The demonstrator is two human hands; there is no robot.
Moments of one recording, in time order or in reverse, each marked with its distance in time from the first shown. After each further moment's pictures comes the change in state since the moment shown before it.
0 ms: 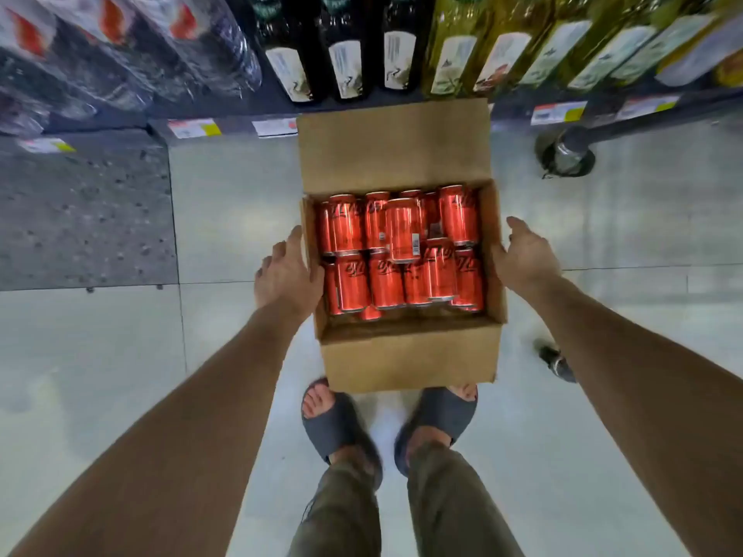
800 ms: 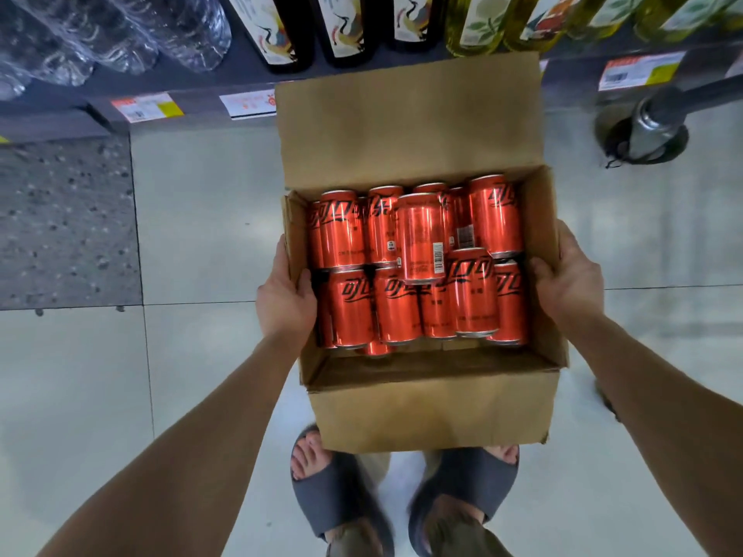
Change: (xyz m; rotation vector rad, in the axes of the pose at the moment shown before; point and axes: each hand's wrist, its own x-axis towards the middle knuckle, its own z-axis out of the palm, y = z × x) left_hand 0.072 -0.032 0.122 -0.389 0.205 -0.128; right_hand 0.089 0.075 0.106 0.227 0.183 -0.002
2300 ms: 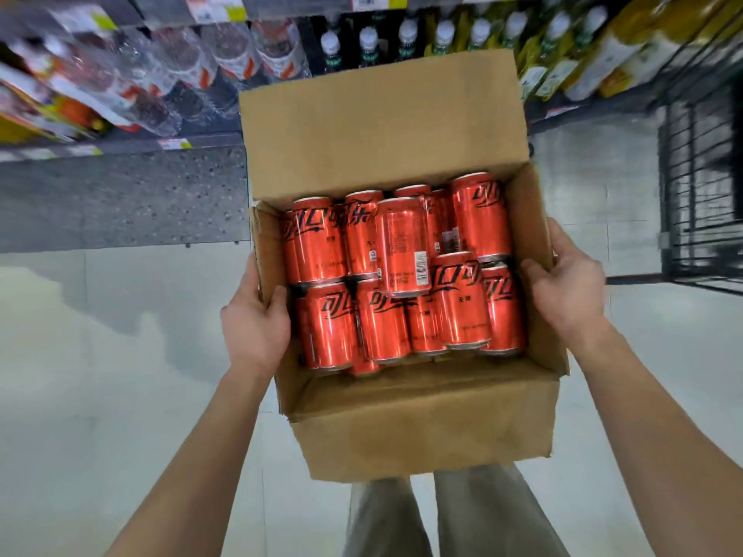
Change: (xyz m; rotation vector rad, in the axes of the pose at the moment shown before) left_hand -0.353 0.061 -0.404 -0.177 0.081 0.058; right_hand -0.401 -0.114 -0.313 0.050 0.086 -0.179
